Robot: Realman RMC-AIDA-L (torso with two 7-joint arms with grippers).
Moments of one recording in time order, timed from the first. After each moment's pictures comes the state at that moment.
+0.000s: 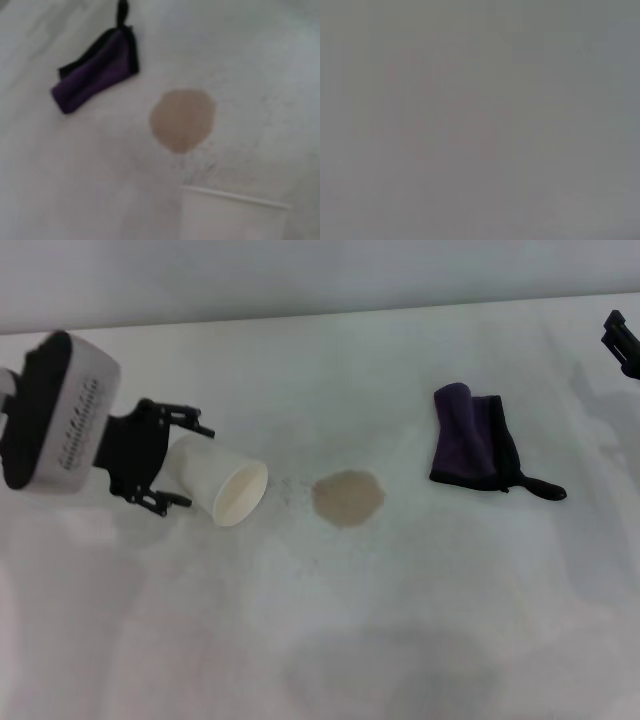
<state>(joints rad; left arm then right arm) -1.14 -2.08 2.85 -0.50 0.26 1.28 -0.27 0.48 2.03 -0.72 -0.01 2.54 1.00 -2.68</state>
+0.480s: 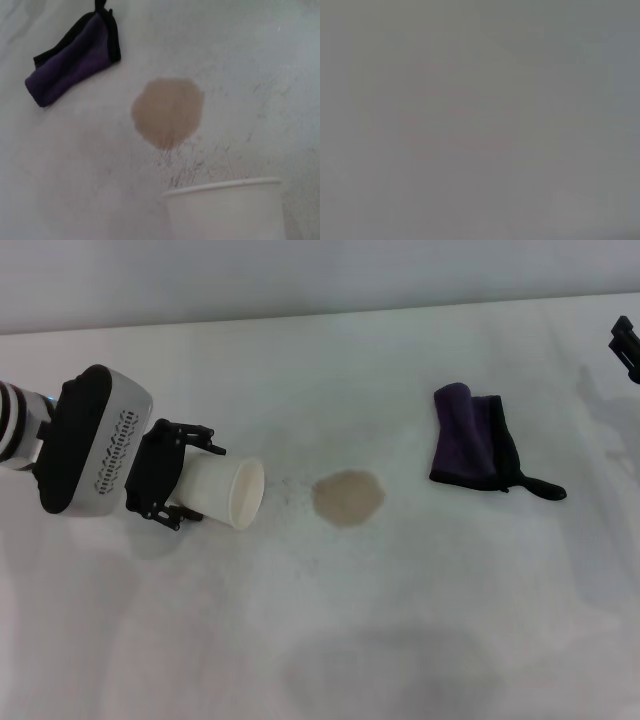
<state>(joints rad) -1.12 -2.08 2.85 -0.37 0.29 1.13 -0.27 0.47 2.03 -0.72 -0.01 2.54 1.02 -2.66</state>
